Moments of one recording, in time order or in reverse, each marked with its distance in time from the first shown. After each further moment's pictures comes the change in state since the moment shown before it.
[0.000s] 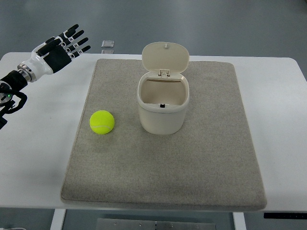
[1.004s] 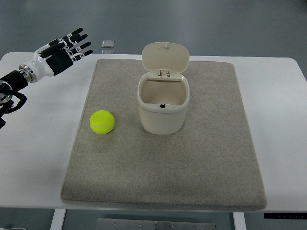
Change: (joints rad) left arm -0.008 0.019 0.038 -0.013 0.097 0.000 -0.012; right arm 0.000 0.000 0.000 0.000 0.000 0.000 0.000
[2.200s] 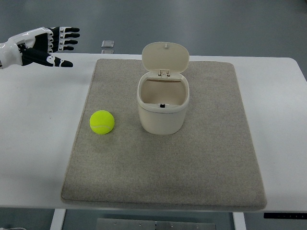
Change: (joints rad) left arm -0.018 0.307 -0.016 -0.345 1.037 0.000 -0.403; right arm 0.000 0.000 0.000 0.000 0.000 0.000 0.000
